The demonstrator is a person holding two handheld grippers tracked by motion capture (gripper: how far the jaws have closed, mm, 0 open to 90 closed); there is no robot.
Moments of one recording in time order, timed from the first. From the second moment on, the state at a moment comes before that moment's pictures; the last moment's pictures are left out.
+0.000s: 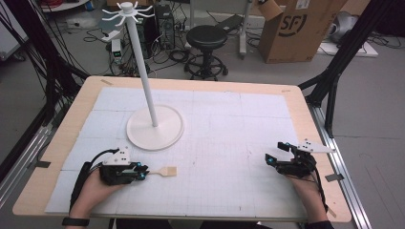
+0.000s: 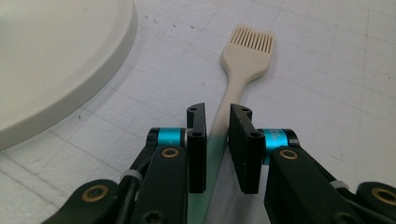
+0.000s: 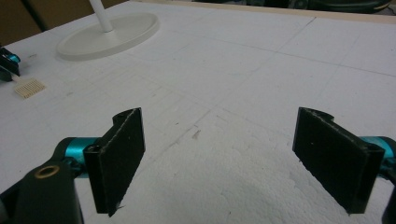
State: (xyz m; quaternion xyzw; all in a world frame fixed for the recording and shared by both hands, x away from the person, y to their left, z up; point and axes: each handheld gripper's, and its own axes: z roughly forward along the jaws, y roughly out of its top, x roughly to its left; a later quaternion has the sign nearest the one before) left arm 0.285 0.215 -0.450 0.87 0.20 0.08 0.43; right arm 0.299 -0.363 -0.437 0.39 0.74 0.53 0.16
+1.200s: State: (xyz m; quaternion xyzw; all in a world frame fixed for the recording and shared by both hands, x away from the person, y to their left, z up) left arm 0.310 0.126 -0.424 0.88 0.11 0.06 0.46; right arm 0.299 -0.365 -0.433 0.39 0.73 0.54 0.16
